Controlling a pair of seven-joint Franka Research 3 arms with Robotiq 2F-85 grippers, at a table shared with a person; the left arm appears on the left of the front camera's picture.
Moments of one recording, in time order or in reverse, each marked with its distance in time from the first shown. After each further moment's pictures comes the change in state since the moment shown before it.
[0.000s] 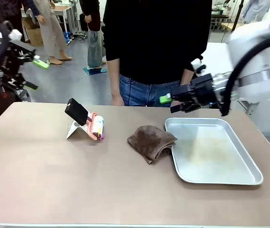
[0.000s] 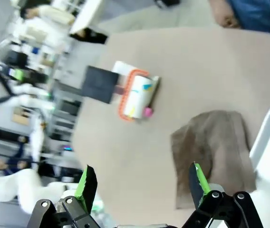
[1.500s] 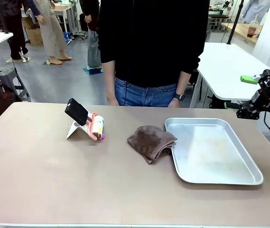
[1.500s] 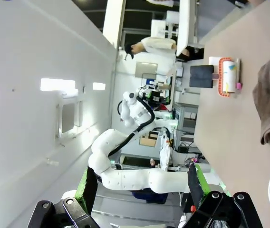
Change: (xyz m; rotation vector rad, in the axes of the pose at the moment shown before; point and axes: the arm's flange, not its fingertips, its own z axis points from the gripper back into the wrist) left arm -0.102 0.144 0.092 -0.374 -0.267 0.237; right arm -0.070 -0.046 0.171 0.573 -0.117 -0.395
